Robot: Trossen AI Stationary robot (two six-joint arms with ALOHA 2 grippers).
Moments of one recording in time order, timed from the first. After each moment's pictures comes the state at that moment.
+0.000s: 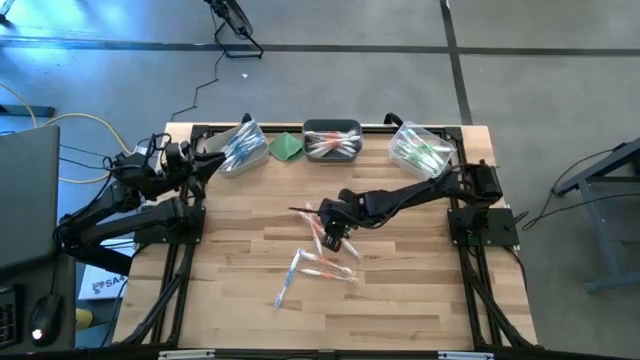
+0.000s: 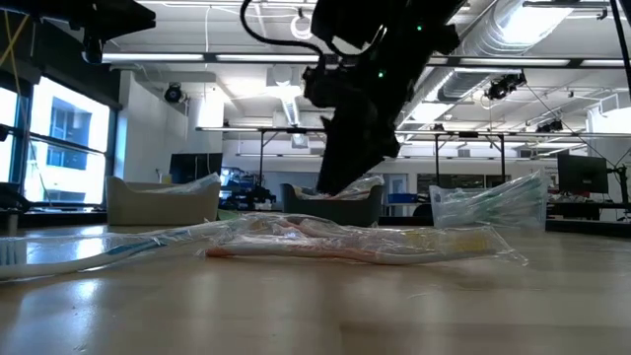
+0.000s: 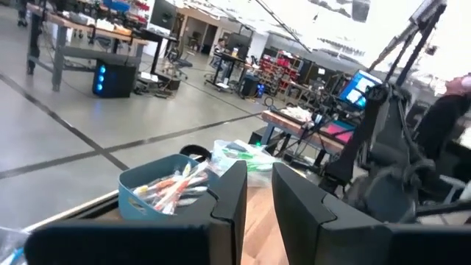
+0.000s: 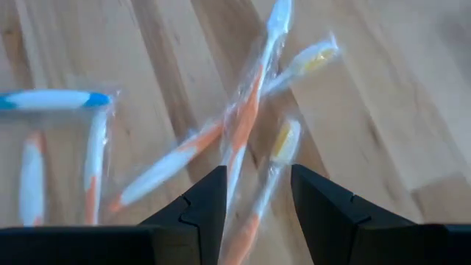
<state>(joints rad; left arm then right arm) 0.38 0.12 0.53 -0.30 -0.10 -0.34 0.07 1.89 1.26 -0.39 0.15 0.43</state>
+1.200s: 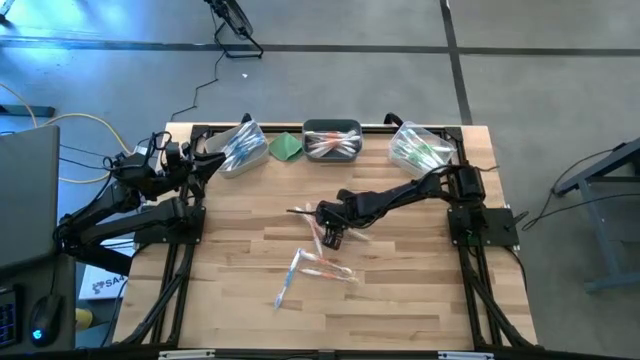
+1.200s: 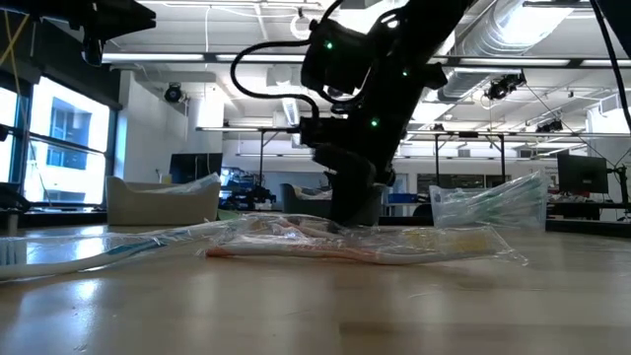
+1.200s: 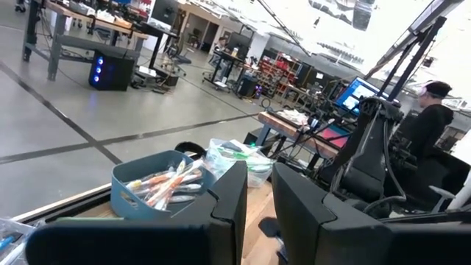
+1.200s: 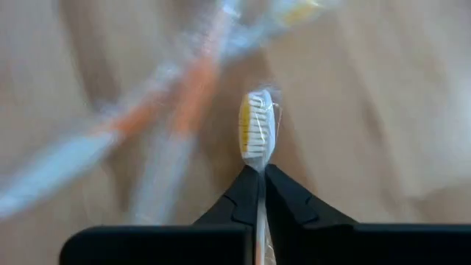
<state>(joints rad) 0.38 0.12 0.53 -0.30 -0.10 -0.40 0.02 2.01 1.26 -0.38 0.20 0.34</state>
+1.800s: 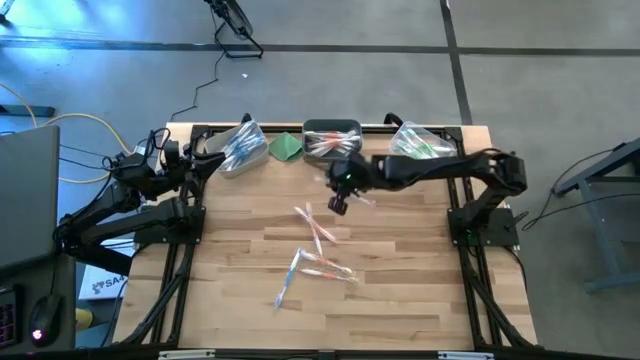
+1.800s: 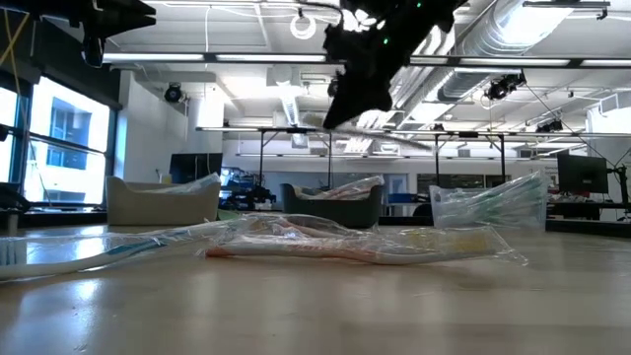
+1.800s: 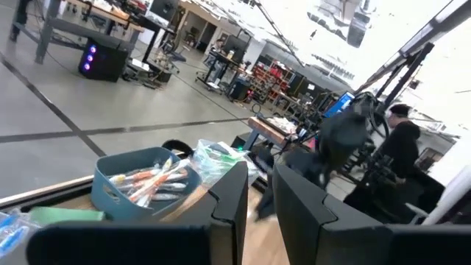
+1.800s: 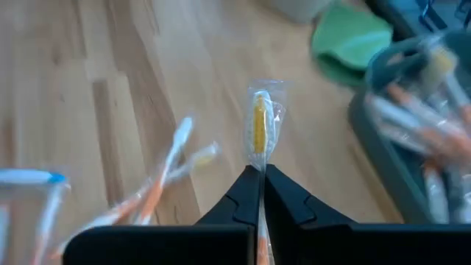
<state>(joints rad) 0.38 0.12 0.53 -0.29 -0.09 -0.51 -0.13 1.68 1.26 -0.38 0.14 0.16</state>
